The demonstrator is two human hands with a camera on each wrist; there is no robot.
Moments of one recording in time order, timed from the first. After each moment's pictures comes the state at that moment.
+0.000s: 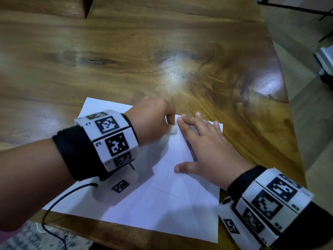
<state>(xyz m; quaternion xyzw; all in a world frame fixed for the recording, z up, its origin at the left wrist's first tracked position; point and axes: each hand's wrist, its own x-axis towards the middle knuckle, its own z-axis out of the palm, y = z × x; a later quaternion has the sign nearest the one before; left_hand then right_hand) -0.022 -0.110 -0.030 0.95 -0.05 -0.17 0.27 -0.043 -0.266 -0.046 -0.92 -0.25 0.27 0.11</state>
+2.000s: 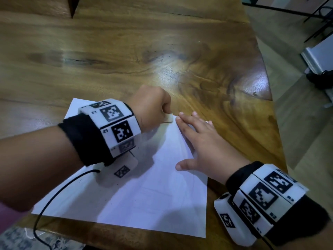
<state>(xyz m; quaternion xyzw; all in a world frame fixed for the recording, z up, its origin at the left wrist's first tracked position) -0.004 -0.125 -0.029 0.96 -0.06 -0.12 0.26 -0.036 -0.287 -0.047 -0.91 -0.26 0.28 0.12</state>
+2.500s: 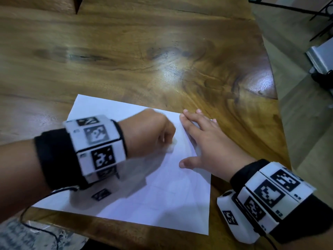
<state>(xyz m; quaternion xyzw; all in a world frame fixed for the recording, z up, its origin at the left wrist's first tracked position) -0.039 -0.114 -0.038 0.94 -0.19 -0.20 0.22 -0.036 -0.287 -0.047 -0.92 -0.26 0.28 0.12</state>
